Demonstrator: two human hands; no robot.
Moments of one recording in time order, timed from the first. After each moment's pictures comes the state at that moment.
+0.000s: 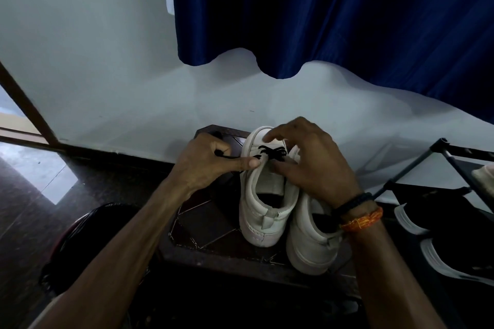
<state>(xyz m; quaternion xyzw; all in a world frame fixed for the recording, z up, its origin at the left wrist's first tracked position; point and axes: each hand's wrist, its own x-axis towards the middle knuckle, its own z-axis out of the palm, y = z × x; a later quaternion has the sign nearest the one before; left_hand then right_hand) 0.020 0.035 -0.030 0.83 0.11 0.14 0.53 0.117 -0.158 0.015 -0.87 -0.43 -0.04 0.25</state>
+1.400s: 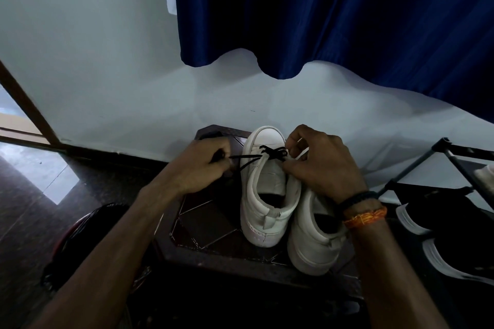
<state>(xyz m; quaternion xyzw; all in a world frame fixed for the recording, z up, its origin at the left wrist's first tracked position) 0.021 0.055 -0.041 0.92 0.08 0.09 0.38 0.121 -0.163 0.016 -0.92 -0.30 0.03 0.24</state>
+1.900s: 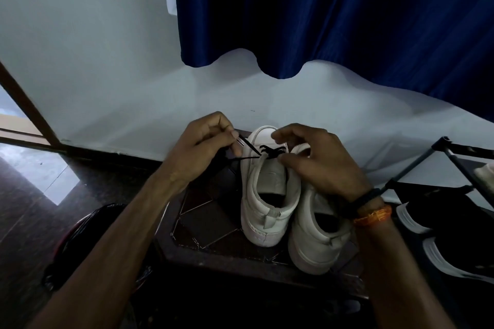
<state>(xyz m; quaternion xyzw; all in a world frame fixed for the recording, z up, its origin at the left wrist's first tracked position) 0.017 0.046 -0.014 0.76 0.04 0.18 0.62 0.120 -0.163 0.023 -0.88 -0.35 0.07 0.33</state>
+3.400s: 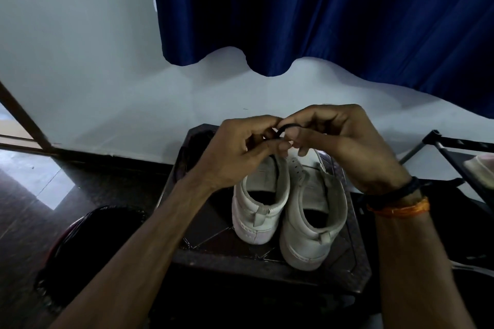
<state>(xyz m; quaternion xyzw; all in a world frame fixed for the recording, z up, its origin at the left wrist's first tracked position) 0.044 -0.011 0.000 0.80 -0.11 0.22 0.55 0.120 -0.191 0.059 -0.71 -0.40 0.15 0.56</state>
